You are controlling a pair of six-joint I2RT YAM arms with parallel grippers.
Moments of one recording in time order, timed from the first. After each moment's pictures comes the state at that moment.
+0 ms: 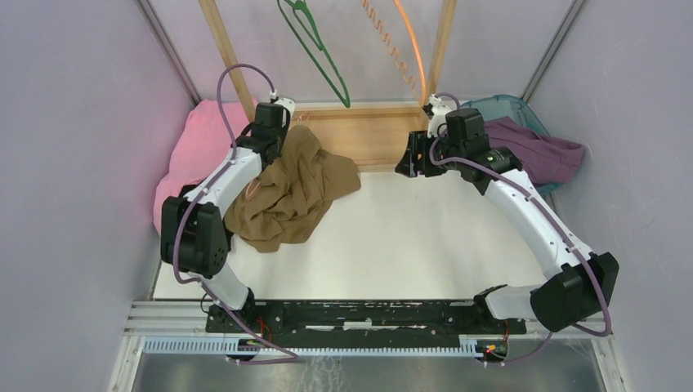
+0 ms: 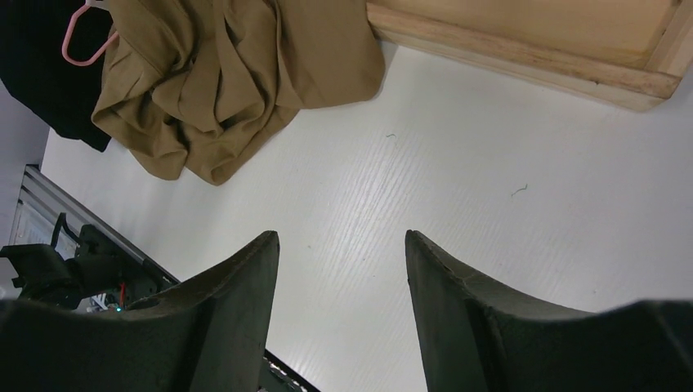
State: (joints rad) left arm -0.26 1.67 1.29 -0.31 -0.38 0.25; right arm 0.38 1.34 1.27 -0.61 -0.31 0.29
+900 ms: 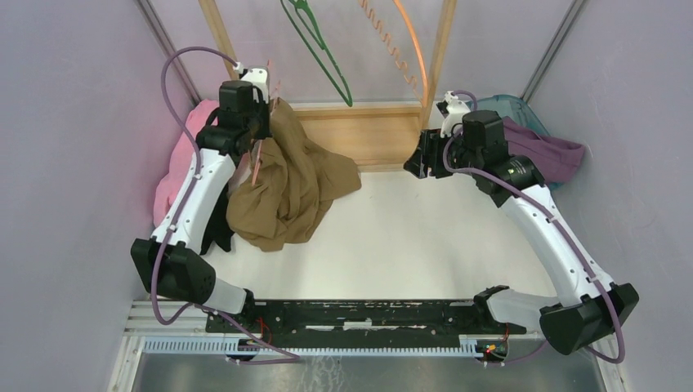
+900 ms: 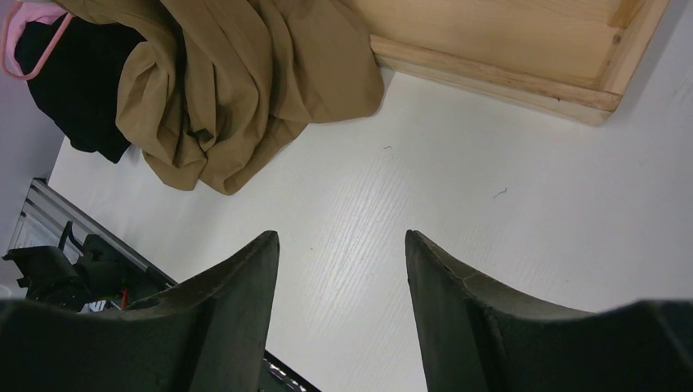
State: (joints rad) left arm -0.20 1.46 1.48 -0.55 -0.13 0.01; right arm 0.38 1.21 1.30 -0.65 -0.27 0.29
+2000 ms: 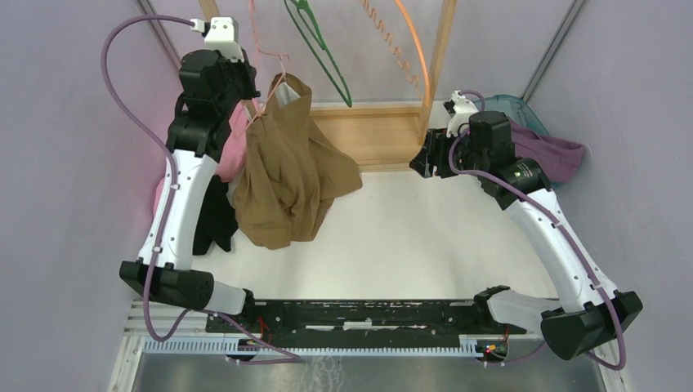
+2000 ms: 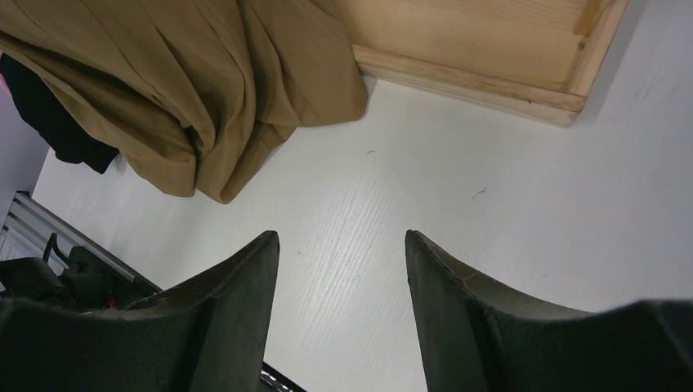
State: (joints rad) left arm -0.18 1.44 1.74 -0.42 -0.07 -0.06; right arm 0.36 1.17 1.30 -0.67 -0.24 0.27
